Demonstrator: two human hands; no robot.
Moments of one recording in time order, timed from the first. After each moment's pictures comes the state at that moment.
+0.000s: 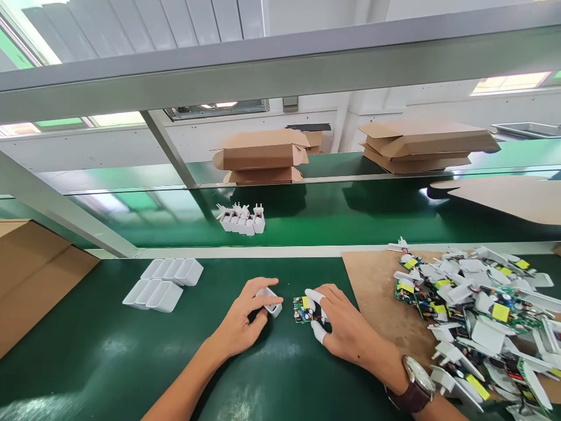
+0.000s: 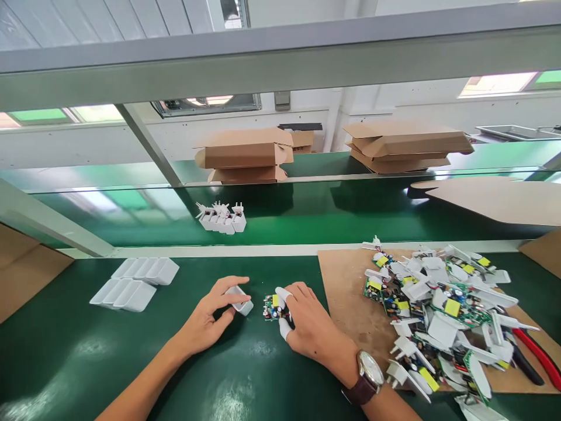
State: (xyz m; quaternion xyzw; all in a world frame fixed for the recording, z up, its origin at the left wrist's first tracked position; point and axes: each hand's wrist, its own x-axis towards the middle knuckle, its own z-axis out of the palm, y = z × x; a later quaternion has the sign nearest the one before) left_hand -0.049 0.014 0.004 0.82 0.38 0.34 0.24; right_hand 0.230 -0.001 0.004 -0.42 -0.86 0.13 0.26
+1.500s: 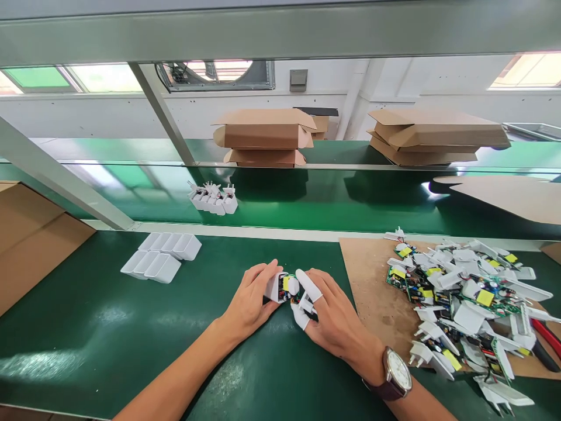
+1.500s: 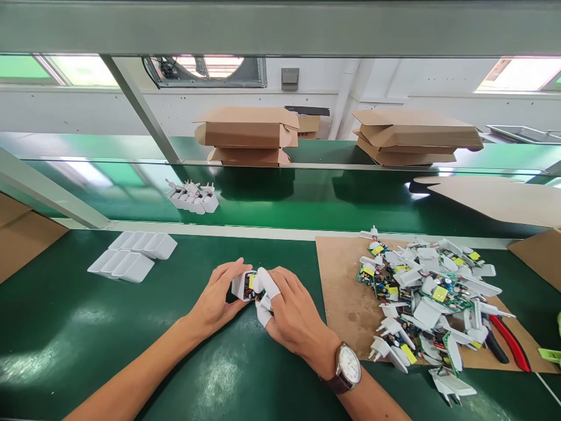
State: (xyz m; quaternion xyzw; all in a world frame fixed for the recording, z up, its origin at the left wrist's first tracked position) left_hand -0.027 -0.002 -0.021 0.84 0.40 0.36 0.07; right_hand 0.204 -0.022 0.031 -0.35 -0.87 -0.02 0.36
